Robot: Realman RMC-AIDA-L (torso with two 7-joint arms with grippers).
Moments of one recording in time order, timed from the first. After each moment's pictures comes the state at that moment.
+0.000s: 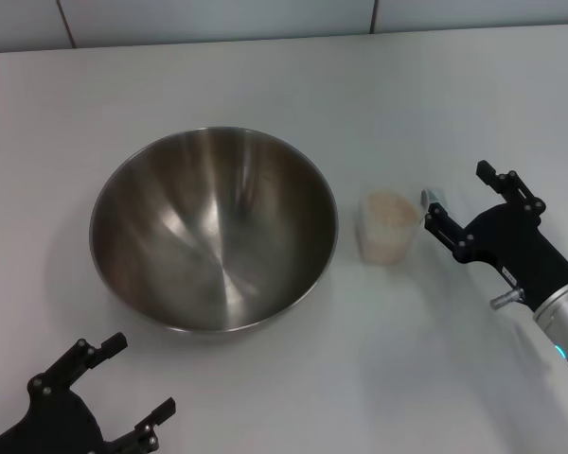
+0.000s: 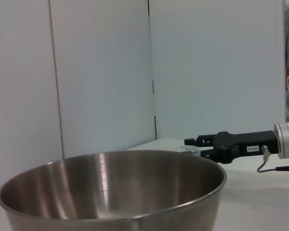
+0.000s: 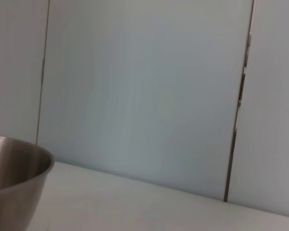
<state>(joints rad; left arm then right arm) -0.07 -2.06 0.92 0.20 1.52 1.66 -0.35 0.34 2.09 0.13 0.23 -1.87 -1.23 -0.04</state>
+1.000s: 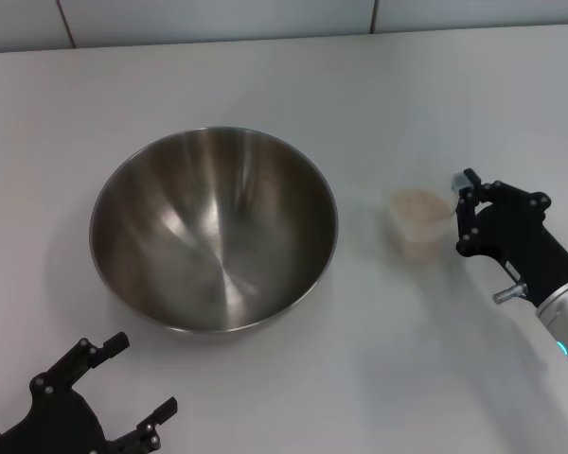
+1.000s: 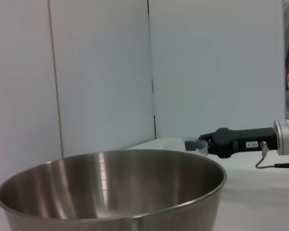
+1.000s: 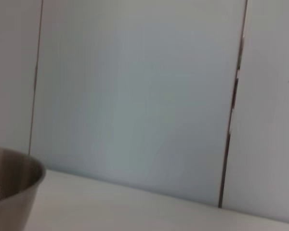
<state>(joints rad) -0.07 -2.06 0.92 0.20 1.52 1.66 -0.35 0.33 2.09 0.16 0.23 -1.87 -1.25 -0.04</state>
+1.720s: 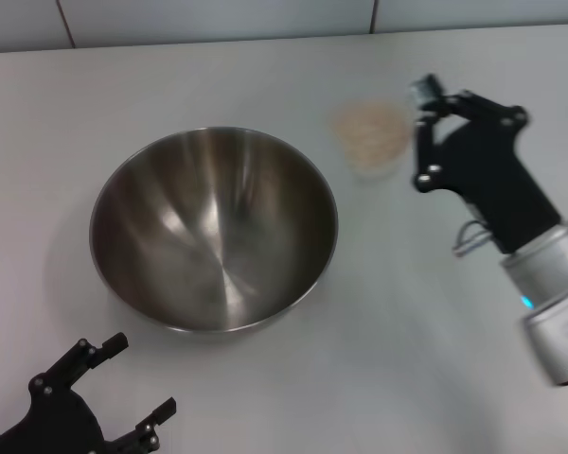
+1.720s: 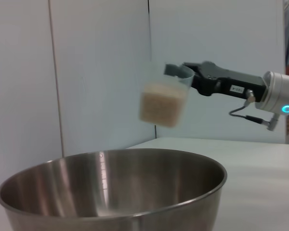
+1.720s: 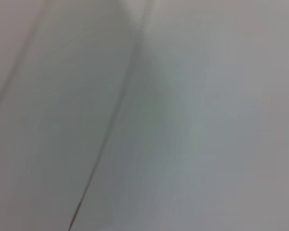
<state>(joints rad) -0.07 -2.06 0.92 0.20 1.52 1.66 -0.35 0.43 2.09 0.14 0.33 -1.92 -1.55 -0.33</state>
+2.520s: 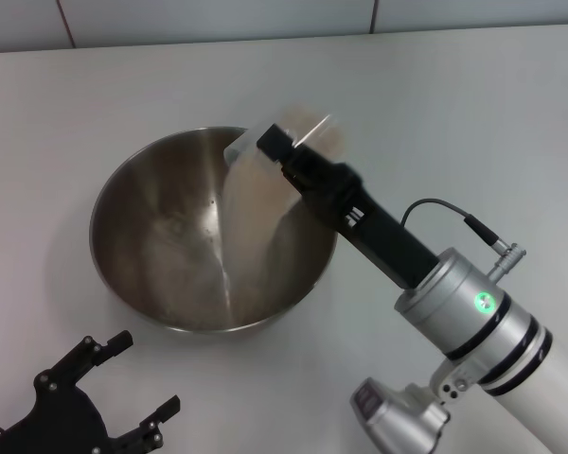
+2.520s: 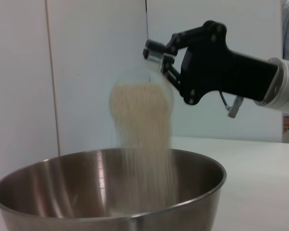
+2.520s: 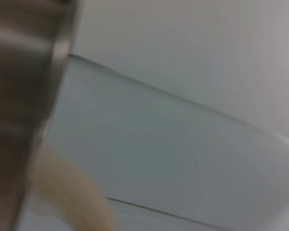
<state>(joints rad) -0.09 -2.06 0.92 0.20 1.53 1.65 -0.37 0.46 2.09 0.15 0.54 -2.14 -1.42 -1.95</state>
